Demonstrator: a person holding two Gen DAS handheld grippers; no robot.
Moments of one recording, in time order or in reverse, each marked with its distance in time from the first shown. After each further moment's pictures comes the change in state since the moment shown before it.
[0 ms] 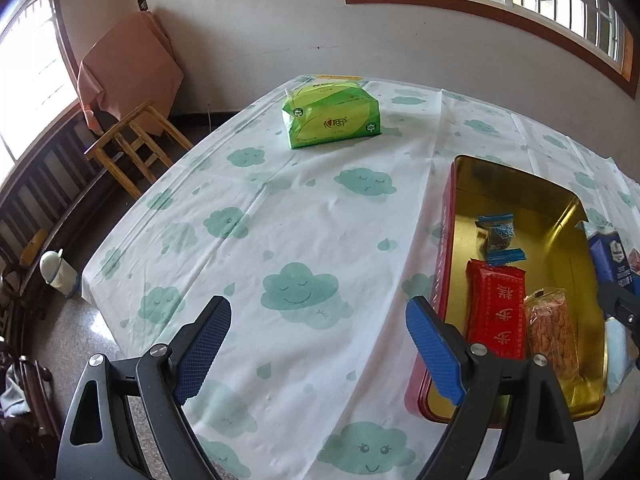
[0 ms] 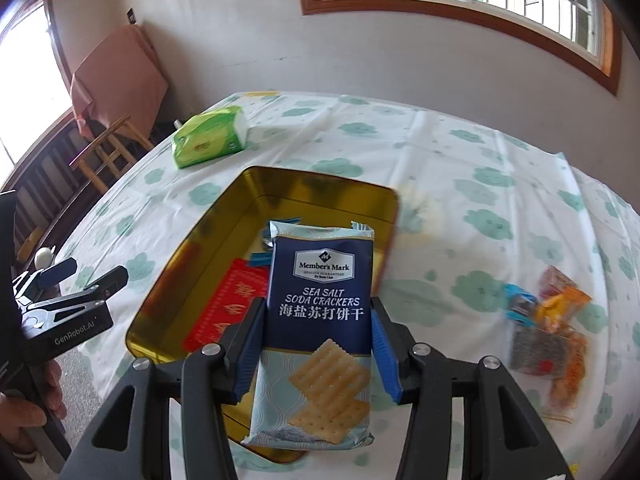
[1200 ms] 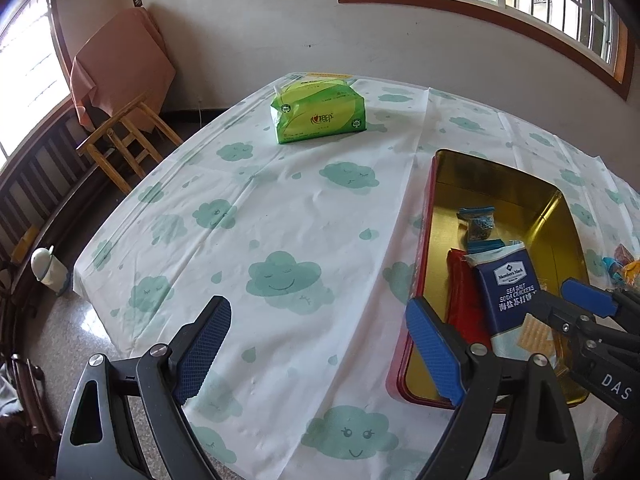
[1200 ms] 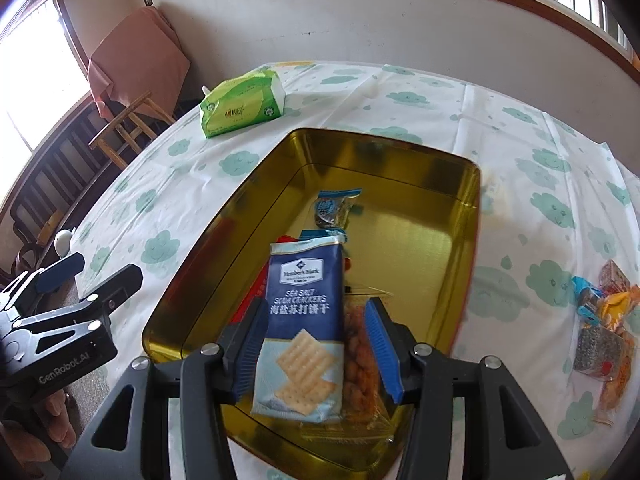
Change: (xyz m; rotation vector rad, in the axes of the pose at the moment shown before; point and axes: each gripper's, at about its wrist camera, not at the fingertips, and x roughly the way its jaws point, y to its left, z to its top) left arm -0.012 -0.011 -0.005 0.004 0.005 -0.048; right arm 0.024 0.014 -0.009 0.005 0.057 0.085
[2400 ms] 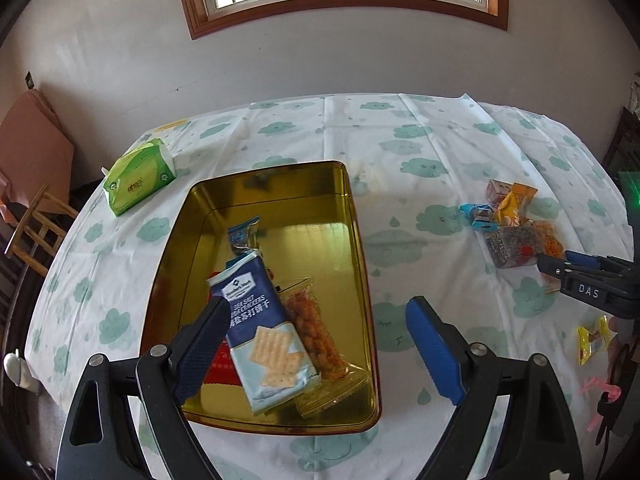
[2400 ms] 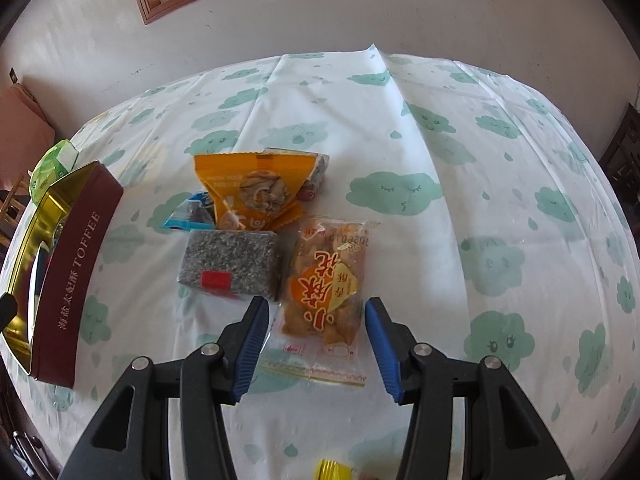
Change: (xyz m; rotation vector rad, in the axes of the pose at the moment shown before) left arm -0.041 -0.183 -0.014 0.325 -0.054 -0.237; right arm -0.064 -0.253 -0.091 0.359 -0.002 -0.342
